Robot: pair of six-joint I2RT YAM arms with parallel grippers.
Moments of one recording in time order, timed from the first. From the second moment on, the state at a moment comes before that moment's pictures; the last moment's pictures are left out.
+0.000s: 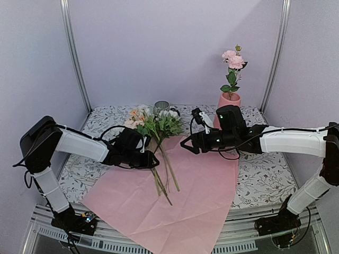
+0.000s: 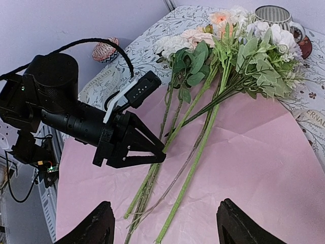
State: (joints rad) left arm -0.73 1.75 0.84 0.12 0.18 -0.63; right arm 0.80 1.52 1.01 0.00 -0.28 0.32
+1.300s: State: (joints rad) left arm -0.73 1.62 0.75 0.11 0.03 -0.77; right arm 0.80 1.52 0.96 0.03 -0.28 0.32
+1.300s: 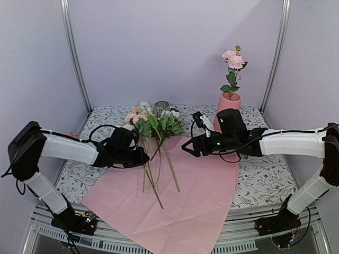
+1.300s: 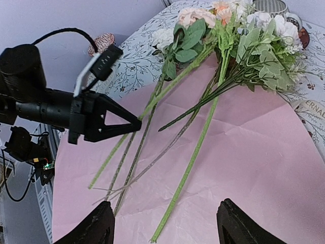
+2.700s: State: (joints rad) left arm -0.73 1.35 0.51 0.28 0.02 -0.71; right arm 0.80 1.52 0.96 0.08 -0.33 0.38
